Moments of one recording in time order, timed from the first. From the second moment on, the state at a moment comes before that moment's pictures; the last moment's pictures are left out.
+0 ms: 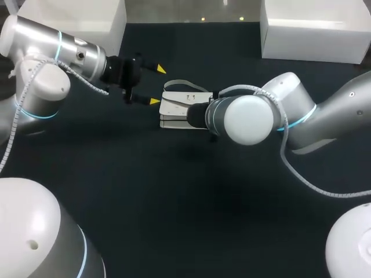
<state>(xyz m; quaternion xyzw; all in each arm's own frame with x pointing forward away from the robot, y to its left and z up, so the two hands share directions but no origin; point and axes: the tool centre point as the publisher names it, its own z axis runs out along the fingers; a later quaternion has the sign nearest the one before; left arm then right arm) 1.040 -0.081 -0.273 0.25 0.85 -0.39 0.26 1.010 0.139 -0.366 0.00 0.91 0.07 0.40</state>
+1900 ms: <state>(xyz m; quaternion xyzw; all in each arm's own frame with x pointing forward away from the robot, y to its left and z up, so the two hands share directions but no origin) 1.065 -0.130 -0.343 0.29 0.87 -0.34 0.21 1.009 0.139 -0.368 0.01 0.91 0.07 0.40</state>
